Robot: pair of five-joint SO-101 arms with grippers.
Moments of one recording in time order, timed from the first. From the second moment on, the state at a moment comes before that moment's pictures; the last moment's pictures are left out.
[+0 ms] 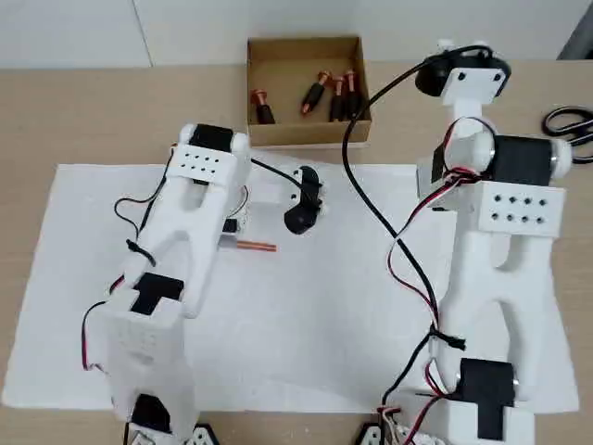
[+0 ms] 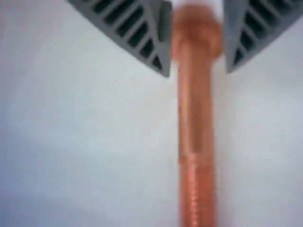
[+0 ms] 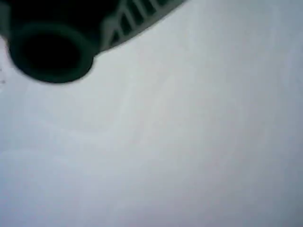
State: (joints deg) left arm 9.7 29.4 -19.3 98.1 -76.6; right arm 1.8 -7.7 -17.0 98.2 8.3
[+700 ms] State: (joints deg) left arm 5.4 29.5 -49.5 99.0 -10.8; right arm -0.8 -7.7 -17.0 98.2 8.3
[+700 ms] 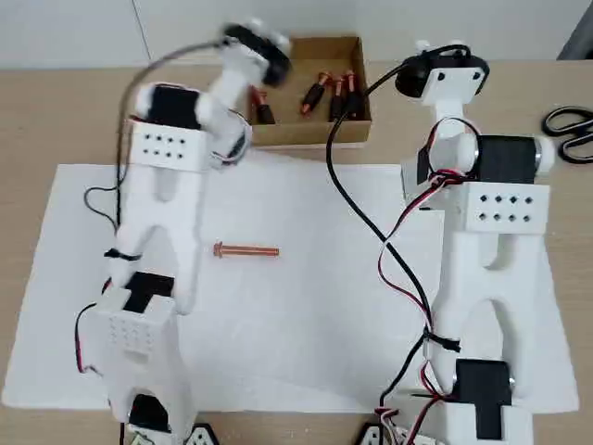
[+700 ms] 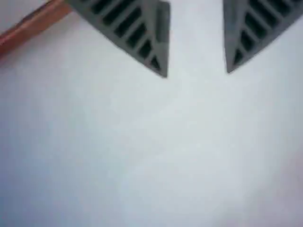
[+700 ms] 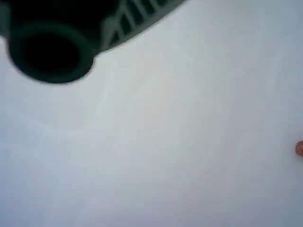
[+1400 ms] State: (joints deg) left arm 6.5 10.8 -12.9 99.3 47.9; right arm -1.0 -13.5 -17.0 98.3 8.3
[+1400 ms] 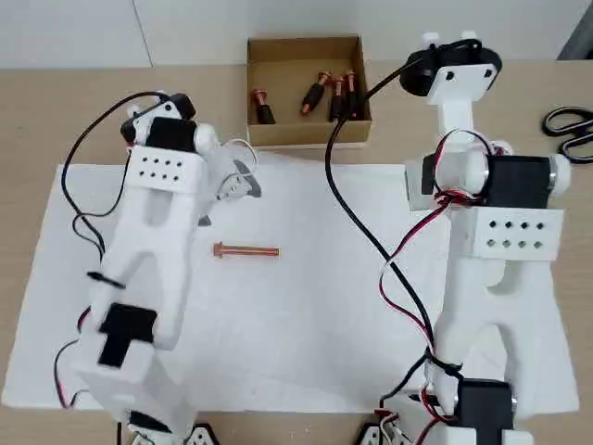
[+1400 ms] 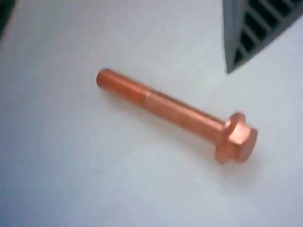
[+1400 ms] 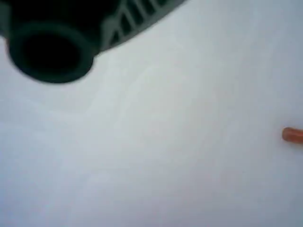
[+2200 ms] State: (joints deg) left arm 8.8 21.0 1.6 94.8 66.8; right arm -1.0 -13.5 -17.0 98.4 8.3
